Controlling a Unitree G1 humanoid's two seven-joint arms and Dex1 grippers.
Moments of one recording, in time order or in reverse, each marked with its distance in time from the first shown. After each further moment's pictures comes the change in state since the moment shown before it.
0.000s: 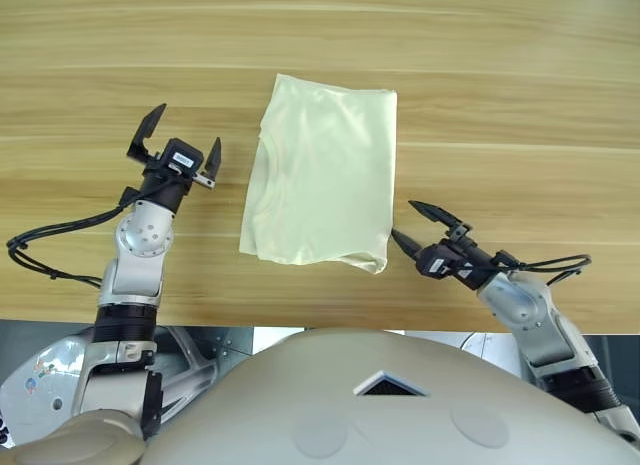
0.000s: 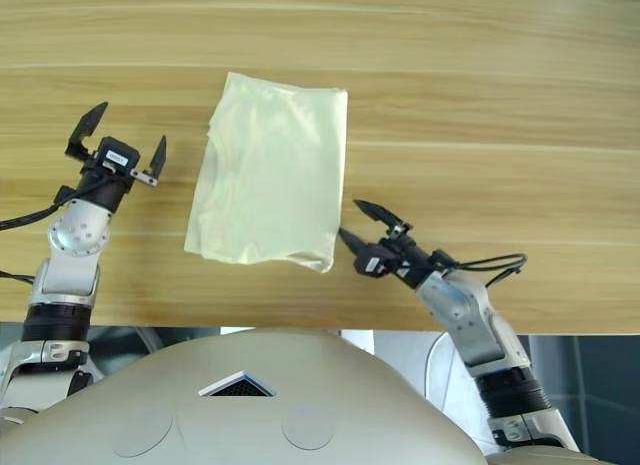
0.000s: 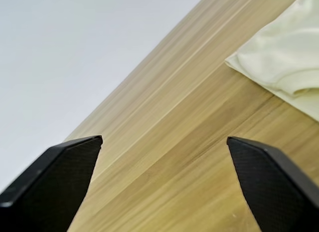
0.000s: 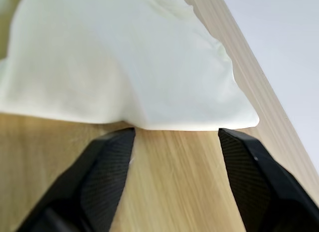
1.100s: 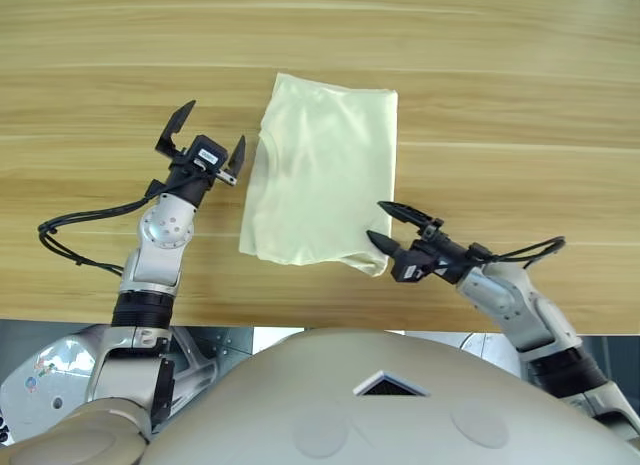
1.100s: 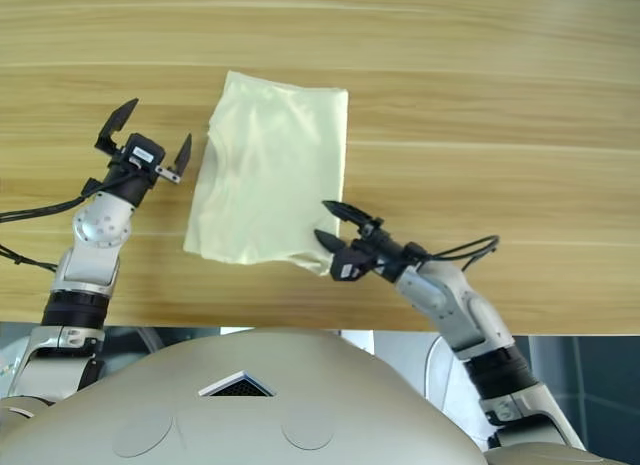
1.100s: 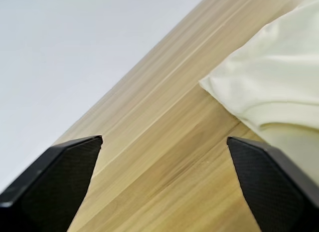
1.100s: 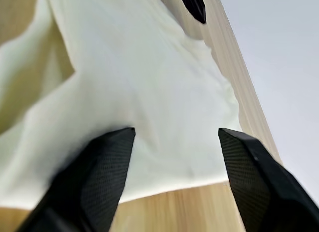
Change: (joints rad) left arm -0.063 -0.043 -0.069 0.068 0.009 -0.034 -0.001; right arm -0.111 -0.015 0.092 0.016 -0.146 -0.040 -0.048
